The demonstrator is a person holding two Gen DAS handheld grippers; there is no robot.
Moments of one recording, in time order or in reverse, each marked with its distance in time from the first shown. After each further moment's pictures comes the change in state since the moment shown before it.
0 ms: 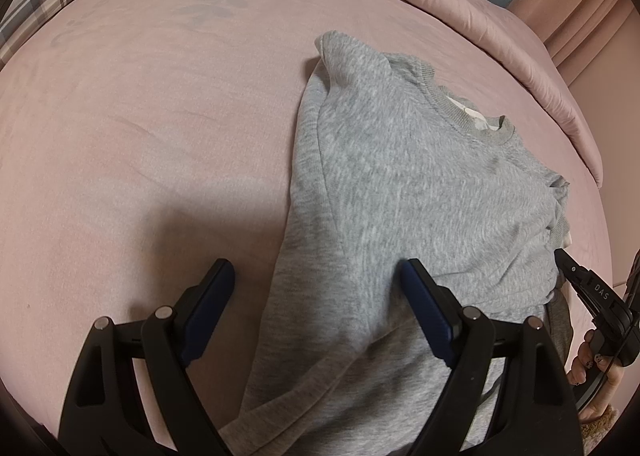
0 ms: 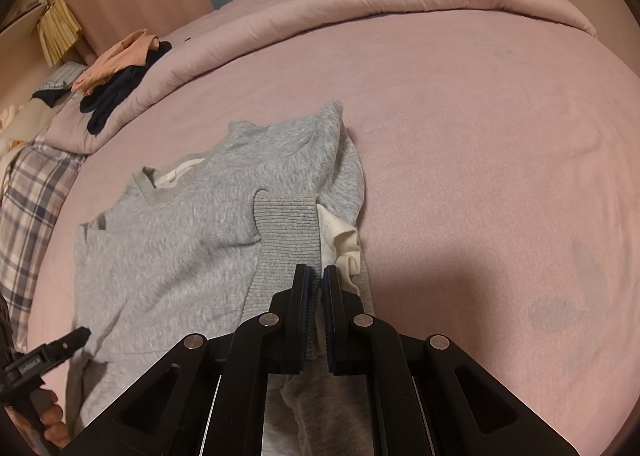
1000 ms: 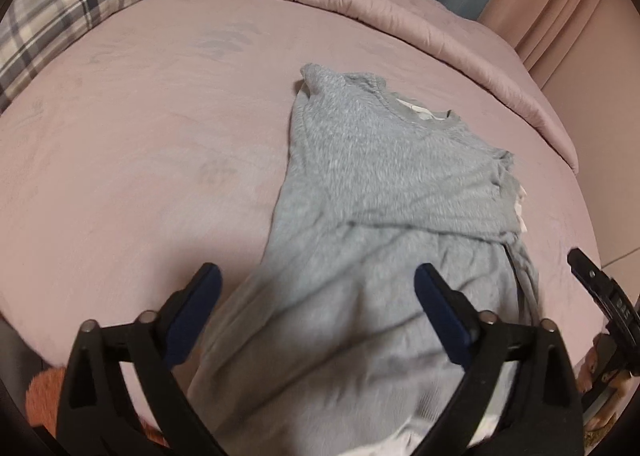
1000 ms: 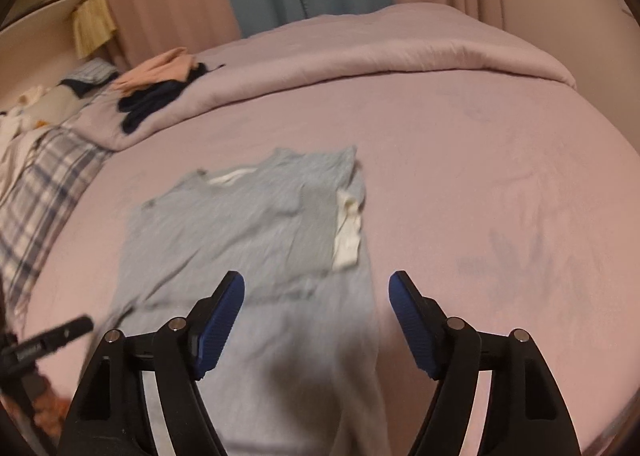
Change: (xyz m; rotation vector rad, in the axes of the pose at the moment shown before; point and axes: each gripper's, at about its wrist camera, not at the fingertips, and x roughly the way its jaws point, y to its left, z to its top) left arm -0.094 -0.004 -0.070 0.056 -0.110 -0.018; right arm -0.117 0.019 -0.050 -0.099 -0.125 -0.010
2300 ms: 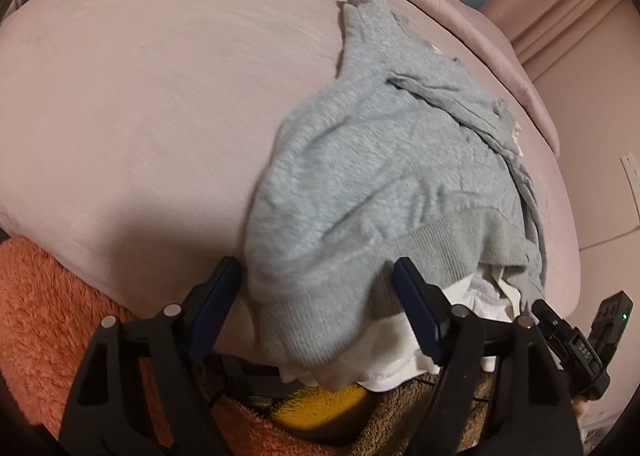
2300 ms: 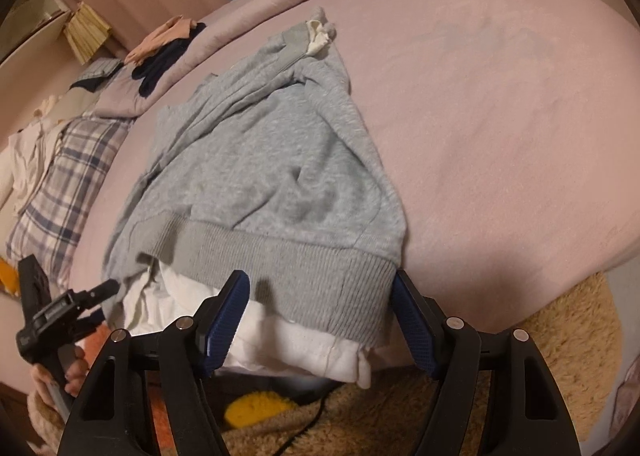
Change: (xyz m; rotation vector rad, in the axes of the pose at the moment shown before) left arm -0.005 0.064 -0.111 -0.091 0.111 -0.127; right arm -0.032 -0.028 -0.149 0.179 0.166 0.131
